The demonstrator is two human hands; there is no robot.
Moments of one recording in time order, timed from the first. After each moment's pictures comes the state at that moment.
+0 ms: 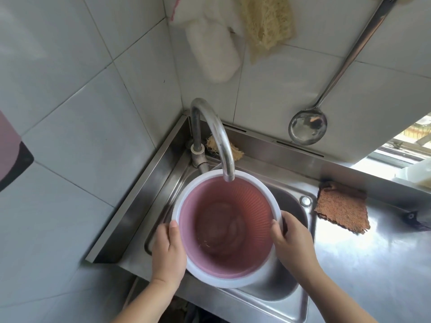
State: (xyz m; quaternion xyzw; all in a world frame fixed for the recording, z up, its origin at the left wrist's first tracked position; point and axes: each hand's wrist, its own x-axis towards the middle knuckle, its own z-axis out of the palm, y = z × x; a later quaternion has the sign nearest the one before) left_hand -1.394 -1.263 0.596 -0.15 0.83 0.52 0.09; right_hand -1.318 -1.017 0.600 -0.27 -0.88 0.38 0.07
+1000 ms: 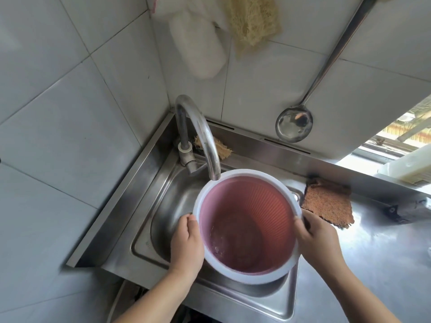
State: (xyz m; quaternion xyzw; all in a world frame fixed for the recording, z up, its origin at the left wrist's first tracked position) left_hand -1.389 -1.205 0.598 -0.12 0.83 0.53 0.15; right_hand -1.295 -0.960 0.623 -0.33 -0.89 0.30 0.06
